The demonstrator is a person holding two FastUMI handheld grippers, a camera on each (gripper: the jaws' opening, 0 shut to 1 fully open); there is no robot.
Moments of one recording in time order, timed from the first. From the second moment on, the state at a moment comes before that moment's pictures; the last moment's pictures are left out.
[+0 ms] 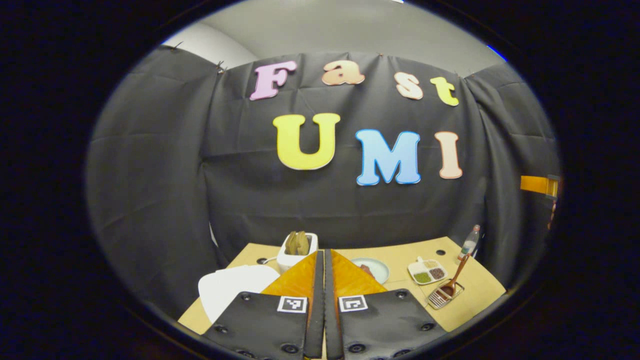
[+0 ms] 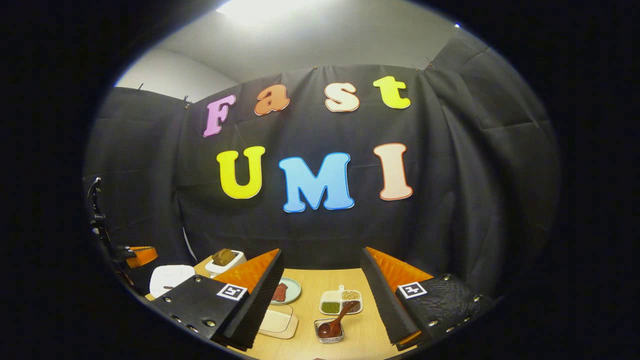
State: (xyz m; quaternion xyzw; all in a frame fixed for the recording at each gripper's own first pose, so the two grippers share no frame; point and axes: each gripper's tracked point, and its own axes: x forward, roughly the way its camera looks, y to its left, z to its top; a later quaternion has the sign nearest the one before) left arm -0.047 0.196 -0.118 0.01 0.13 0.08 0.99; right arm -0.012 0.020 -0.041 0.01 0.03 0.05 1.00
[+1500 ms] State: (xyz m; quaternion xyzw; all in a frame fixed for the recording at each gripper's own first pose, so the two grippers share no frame) left arm -0.052 0.297 -0.157 0.03 0.15 0.18 0.97; right arm -0.009 0.016 -0.078 -0.01 0.08 0.03 1.00
